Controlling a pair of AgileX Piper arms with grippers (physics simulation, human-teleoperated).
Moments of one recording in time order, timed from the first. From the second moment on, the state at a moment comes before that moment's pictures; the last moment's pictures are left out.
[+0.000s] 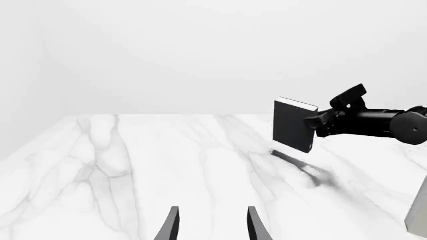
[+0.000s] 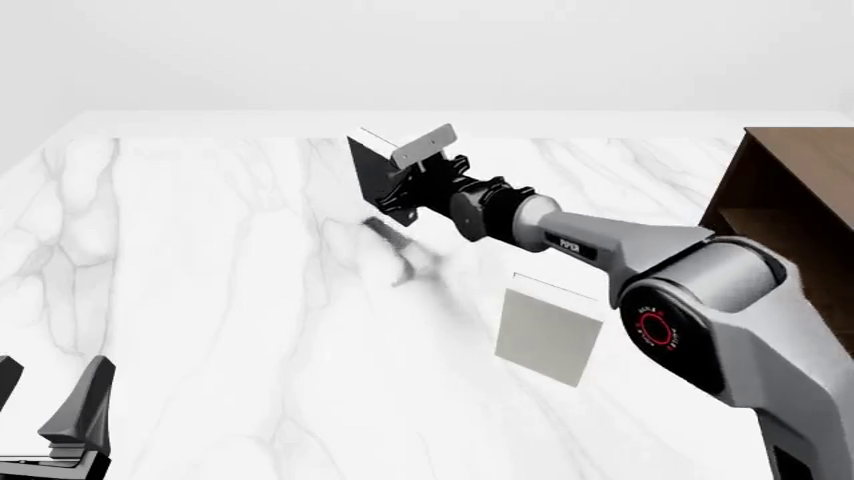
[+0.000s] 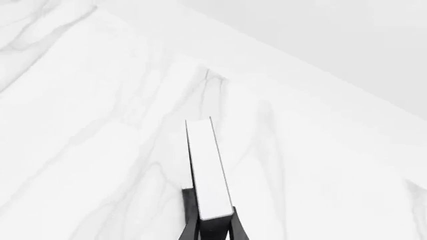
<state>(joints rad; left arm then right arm) 0.00 0.00 0.00 0.00 0.00 0.54 2.30 -1.80 -0.08 -0.17</state>
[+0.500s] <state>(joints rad) 0.00 0.00 0.00 0.00 0.00 0.51 1.88 -1.44 -0.12 -0.20</state>
